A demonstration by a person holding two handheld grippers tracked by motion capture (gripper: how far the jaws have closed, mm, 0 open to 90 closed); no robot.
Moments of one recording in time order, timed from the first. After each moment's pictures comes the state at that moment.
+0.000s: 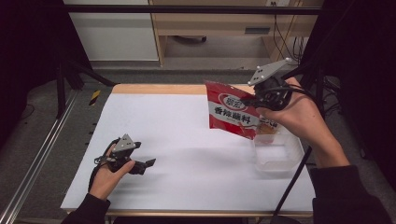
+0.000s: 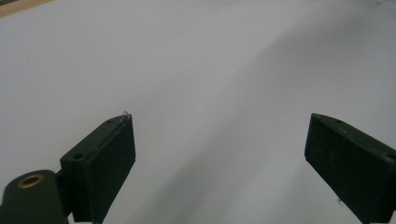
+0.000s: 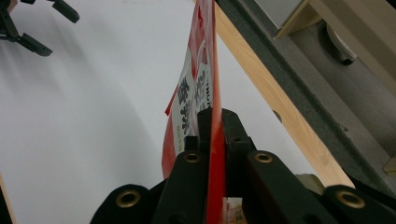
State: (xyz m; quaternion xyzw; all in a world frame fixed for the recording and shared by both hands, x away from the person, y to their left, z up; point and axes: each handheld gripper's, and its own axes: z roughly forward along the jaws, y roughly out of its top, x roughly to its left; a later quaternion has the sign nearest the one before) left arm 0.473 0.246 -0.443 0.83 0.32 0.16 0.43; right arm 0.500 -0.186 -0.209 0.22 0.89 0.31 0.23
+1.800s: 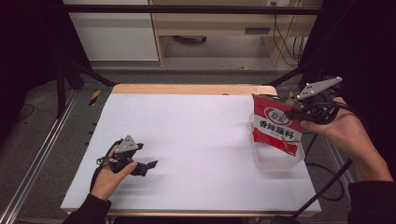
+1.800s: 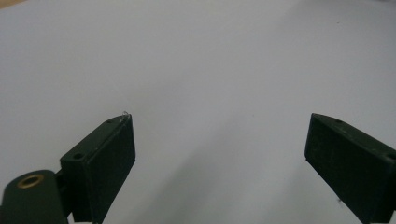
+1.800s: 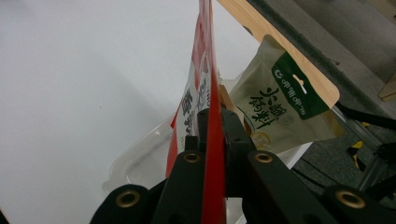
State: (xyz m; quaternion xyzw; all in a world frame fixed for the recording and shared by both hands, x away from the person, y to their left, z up) left arm 0.472 0.240 -0.446 0.84 0.31 0.15 0.42; right arm 0.498 -0.304 -0.261 0.32 0.88 0.28 0.21
